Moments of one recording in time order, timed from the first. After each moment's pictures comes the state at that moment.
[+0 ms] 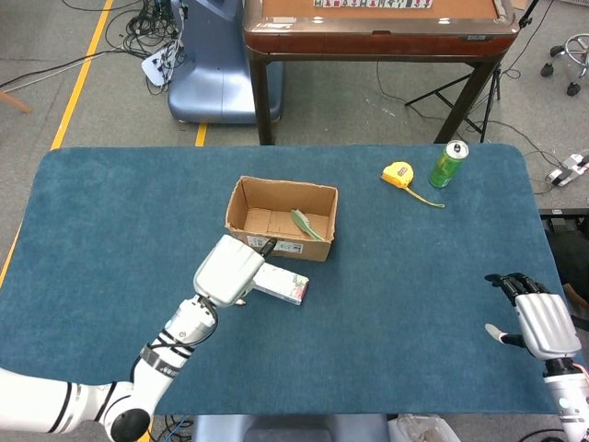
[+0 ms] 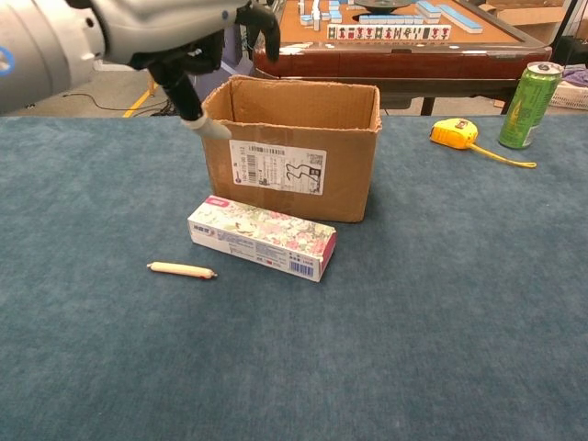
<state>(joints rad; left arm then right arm) -0.97 -1.38 -0.14 -2.01 1.04 1.33 1.06 0.12 -1.04 0.03 -1.68 -1.48 1.38 -0.03</state>
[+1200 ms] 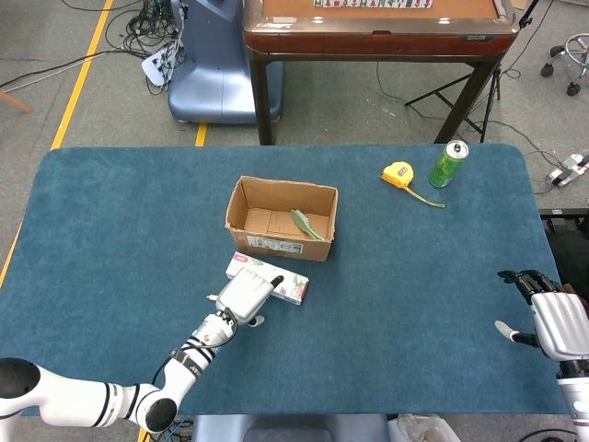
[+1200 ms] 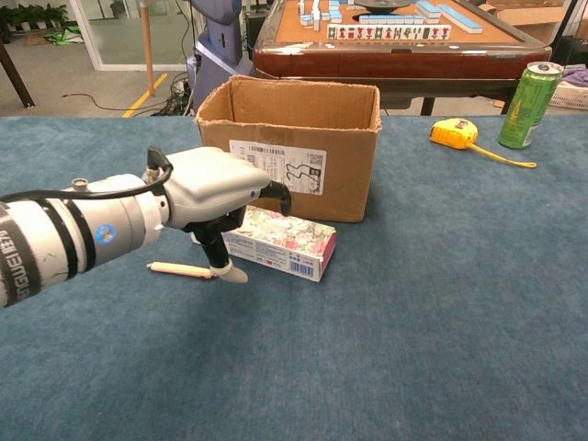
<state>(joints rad) -0.93 -1.65 -0.09 -1.68 0.92 1.08 0.86 0.10 -1.01 0.04 -1.68 -1.49 1.42 0.04</state>
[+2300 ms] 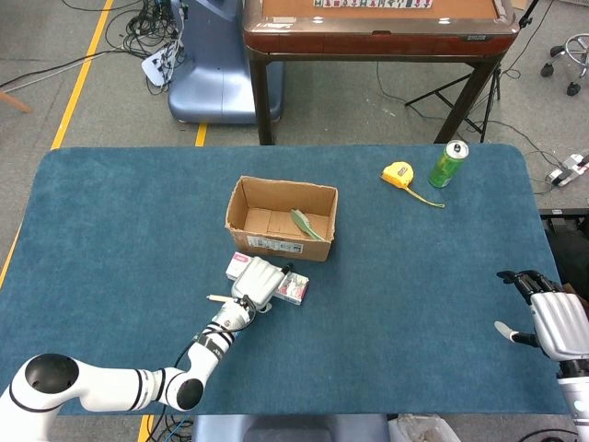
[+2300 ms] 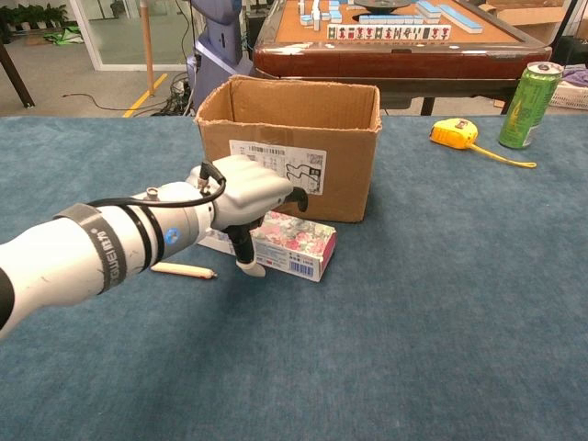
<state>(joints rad) -1.01 -1.79 -0.14 -1.43 0.83 1.01 0.92 0.10 -1.01 0.04 -1.68 -1.49 1.41 0.05</state>
